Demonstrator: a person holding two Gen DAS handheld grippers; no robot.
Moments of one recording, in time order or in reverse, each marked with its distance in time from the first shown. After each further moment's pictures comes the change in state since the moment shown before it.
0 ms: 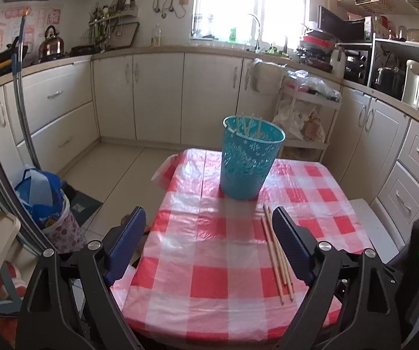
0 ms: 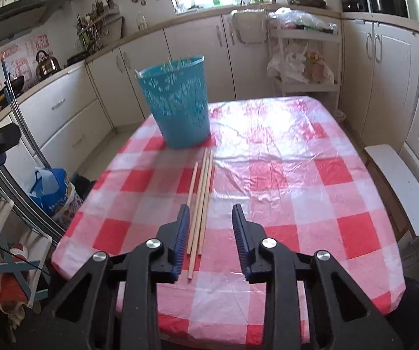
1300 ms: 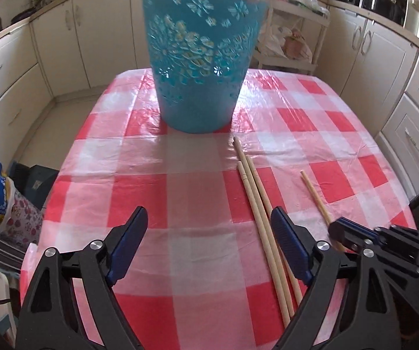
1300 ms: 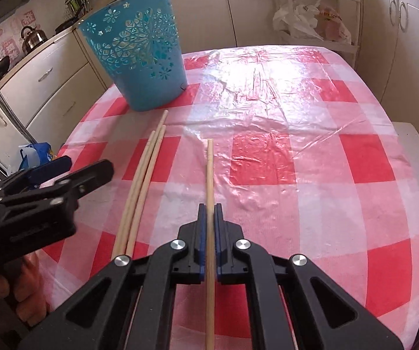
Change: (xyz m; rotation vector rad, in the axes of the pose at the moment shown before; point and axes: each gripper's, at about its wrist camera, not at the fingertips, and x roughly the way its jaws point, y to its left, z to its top) left arm 0.200 -0.075 -0.039 0.152 0.341 -0.105; right arm 0.091 -0.043 0.014 0.007 0.205 0.036
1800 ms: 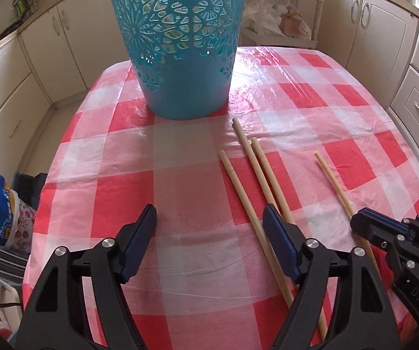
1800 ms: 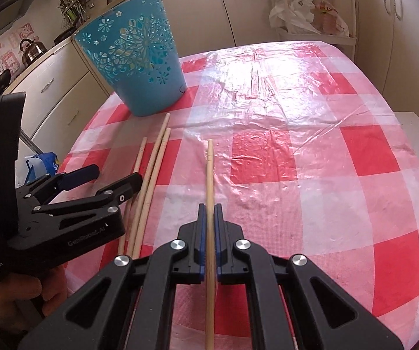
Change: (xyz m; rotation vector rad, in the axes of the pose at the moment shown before) left arm 0.025 -0.011 0.000 0.081 0.055 0.048; right arm 0.001 -0.003 0.001 0.033 -0.008 0.025
